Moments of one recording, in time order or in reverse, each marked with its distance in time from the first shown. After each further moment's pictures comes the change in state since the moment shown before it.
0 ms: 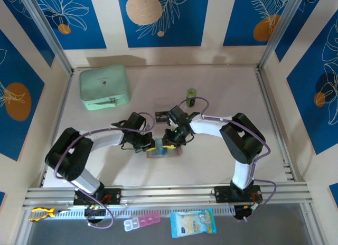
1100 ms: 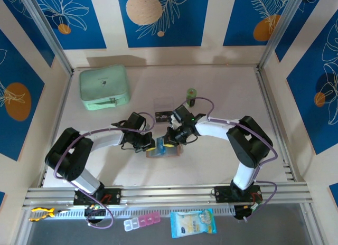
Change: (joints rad) left arm -0.001 0.000 0.000 0.000 -0.011 0.000; right arm -0.034 -0.088 -0.080 0.114 -0.087 0.025
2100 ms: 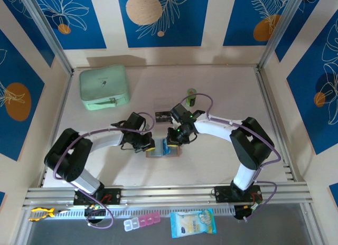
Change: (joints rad) left arm 0.000 -0.012 -0.008 0.000 -0.007 0.000; right arm 0.038 -0.019 0.085 -0.220 0.156 -0.069
